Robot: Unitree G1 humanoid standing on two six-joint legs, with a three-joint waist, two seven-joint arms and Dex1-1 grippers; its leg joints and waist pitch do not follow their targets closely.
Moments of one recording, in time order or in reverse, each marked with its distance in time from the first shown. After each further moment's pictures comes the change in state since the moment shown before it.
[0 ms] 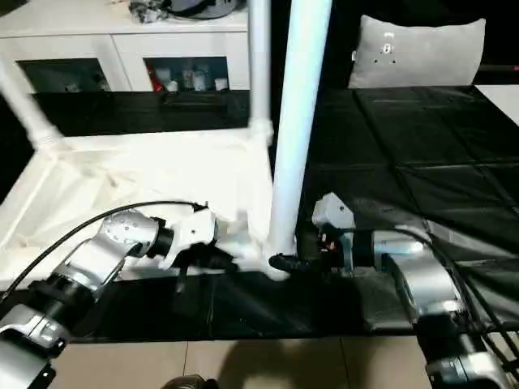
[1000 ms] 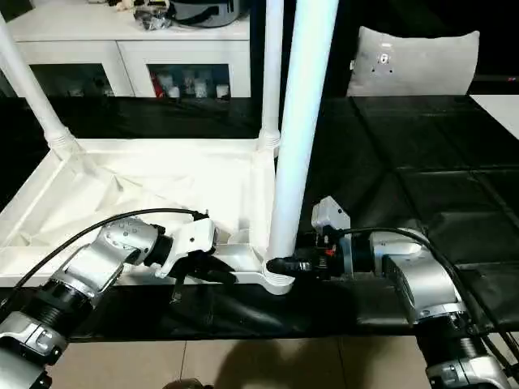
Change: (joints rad) left arm 0.042 -0.007 0.015 -0.055 -0.017 0.112 -0.012; right arm 0.063 0.032 -0.003 -0.098 0.041 0.156 -0.021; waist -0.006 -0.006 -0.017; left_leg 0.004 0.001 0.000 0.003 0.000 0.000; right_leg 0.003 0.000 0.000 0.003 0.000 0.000
